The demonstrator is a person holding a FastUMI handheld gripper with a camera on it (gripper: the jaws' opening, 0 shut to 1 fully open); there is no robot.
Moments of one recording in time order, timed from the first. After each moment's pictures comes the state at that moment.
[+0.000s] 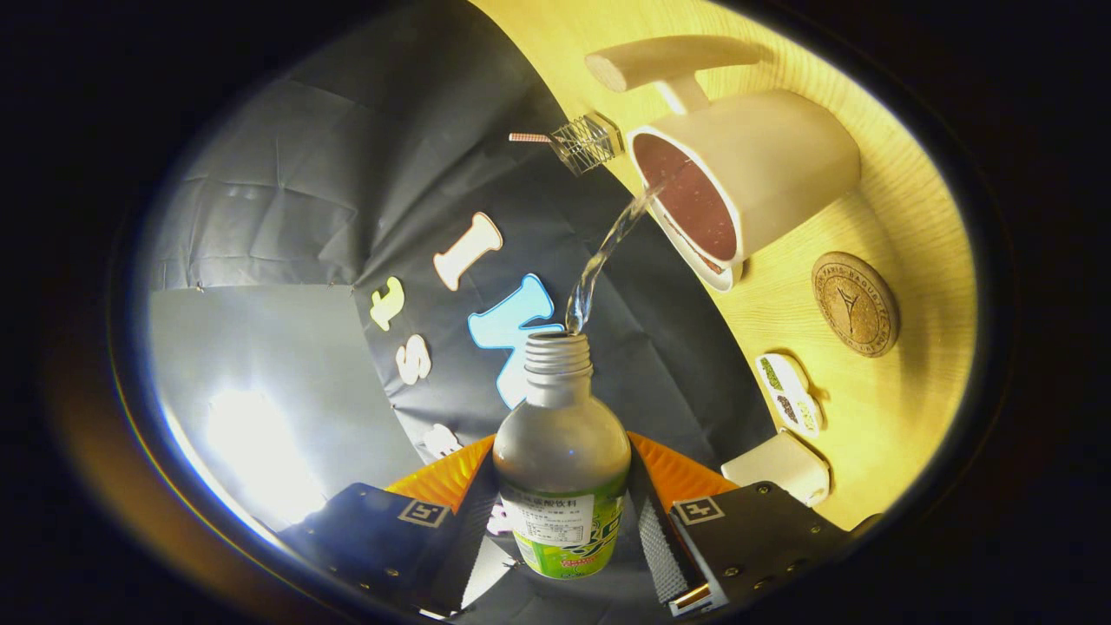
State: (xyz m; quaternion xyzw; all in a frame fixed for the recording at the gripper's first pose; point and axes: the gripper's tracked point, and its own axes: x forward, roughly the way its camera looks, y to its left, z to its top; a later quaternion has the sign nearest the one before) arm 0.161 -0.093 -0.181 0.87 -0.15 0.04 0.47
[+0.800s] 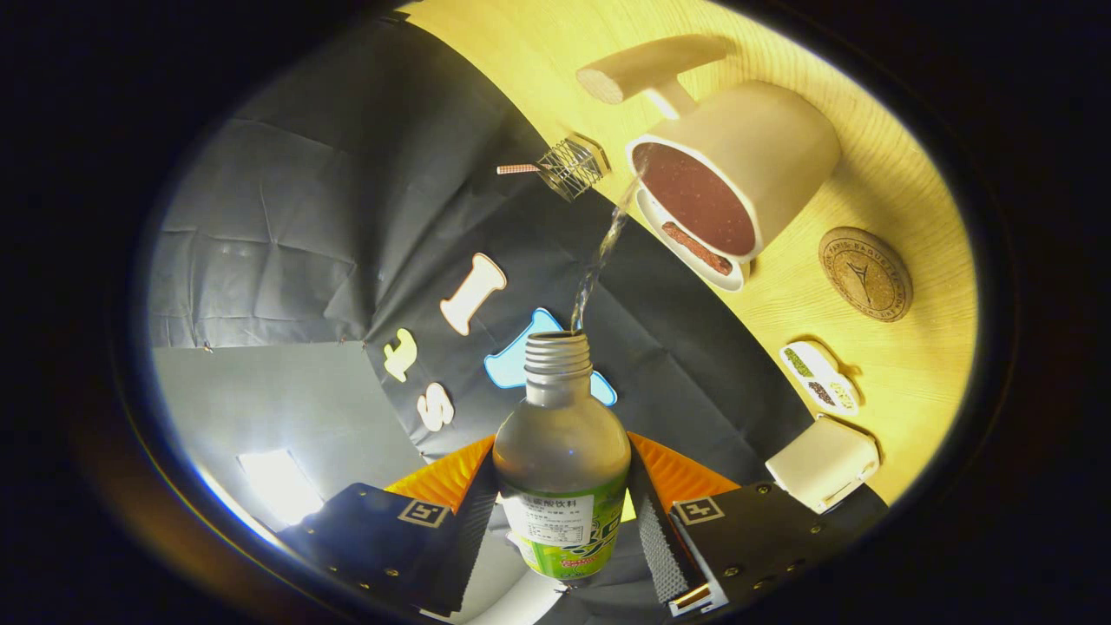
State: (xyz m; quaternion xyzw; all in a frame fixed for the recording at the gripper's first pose) arm 0.168 -0.121 -0.164 0.90 -0.18 0.01 0.39
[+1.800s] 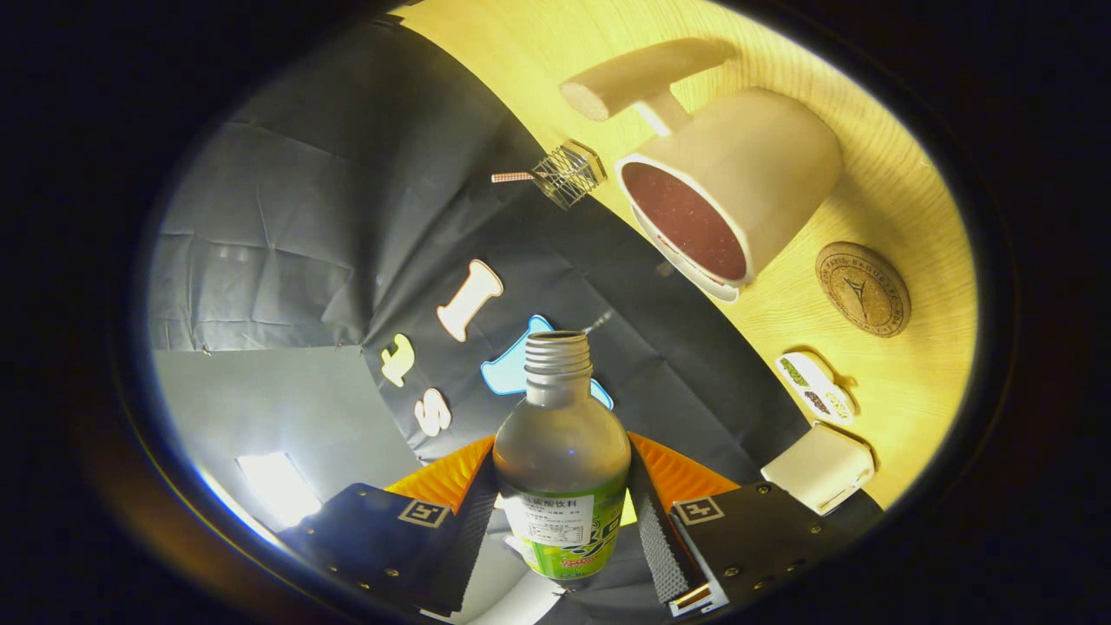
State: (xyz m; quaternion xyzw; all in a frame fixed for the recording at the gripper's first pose) arm 0.171 -0.114 -0.182 0.90 -0.18 0.01 0.40
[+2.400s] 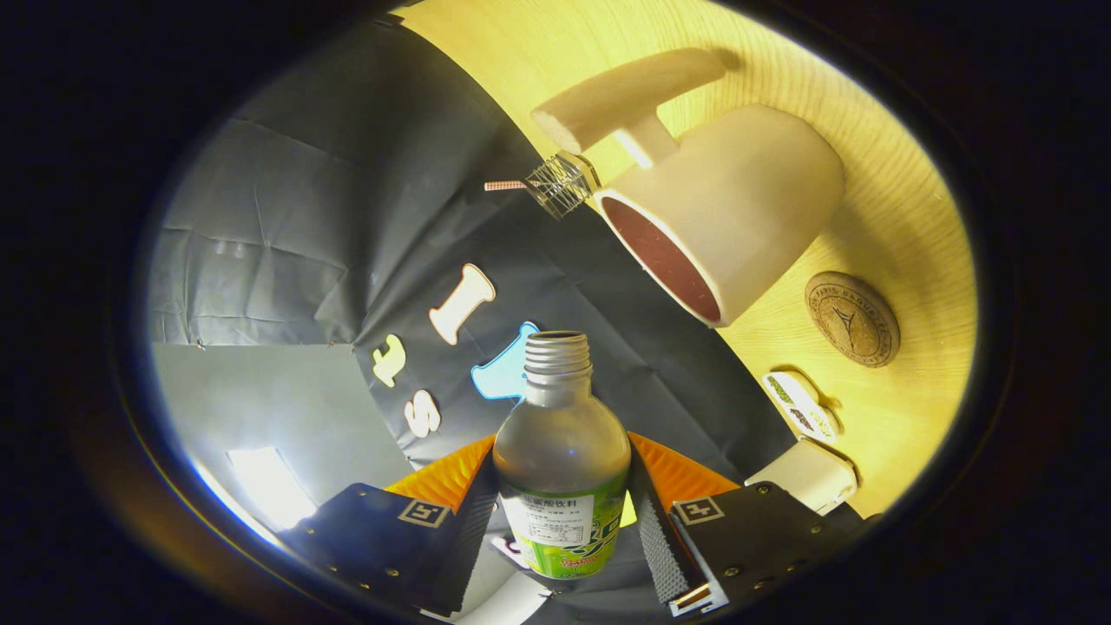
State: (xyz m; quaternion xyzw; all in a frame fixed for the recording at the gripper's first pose) arm 0.174 -0.115 -0.204 0.89 -0.18 -0.01 0.41
